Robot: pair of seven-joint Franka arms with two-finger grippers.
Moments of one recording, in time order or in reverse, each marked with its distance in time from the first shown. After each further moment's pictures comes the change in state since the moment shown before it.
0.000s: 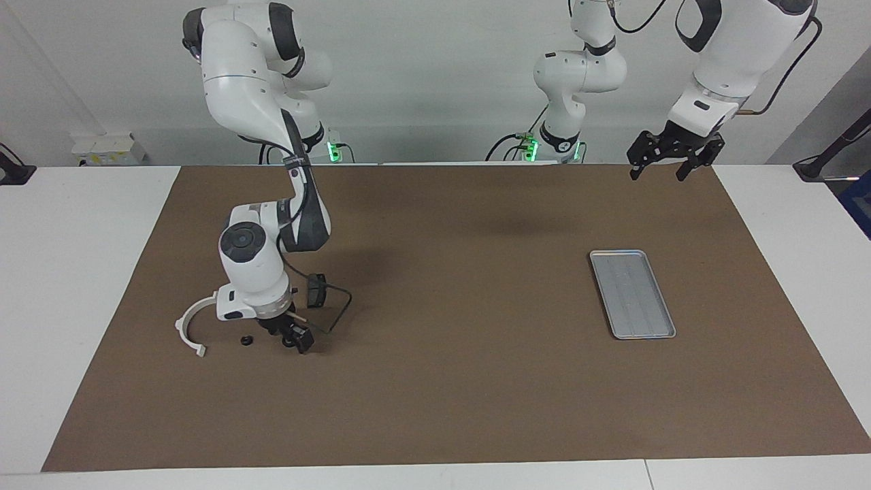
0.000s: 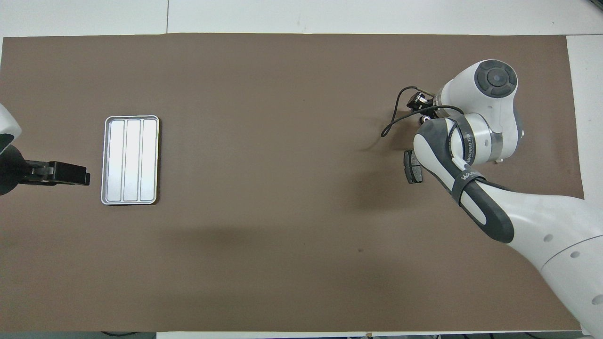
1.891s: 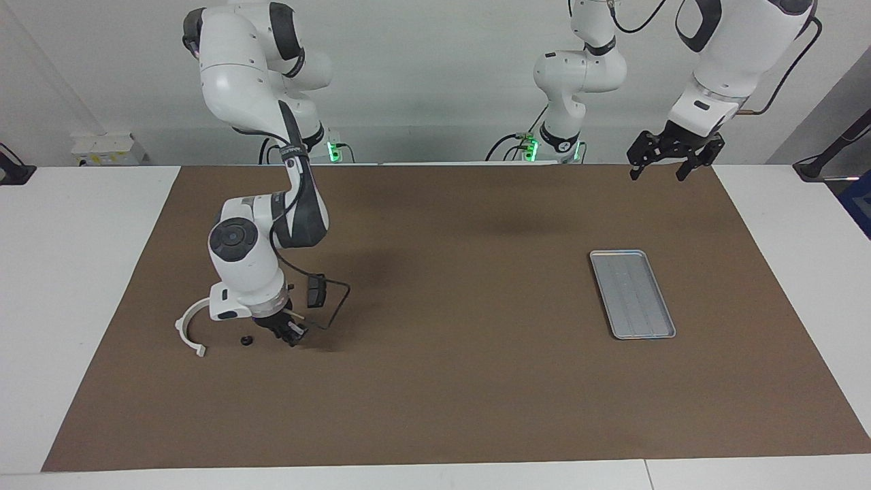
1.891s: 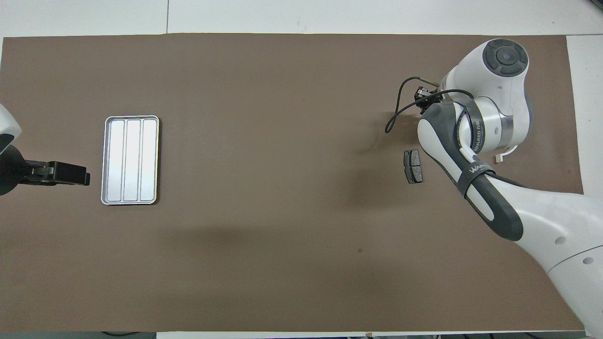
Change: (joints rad) left arm 0.000 0.000 0.000 0.000 0.000 0.000 0.000; right arm 0.004 -0.006 0.004 0.114 0.006 -0.172 -0.062
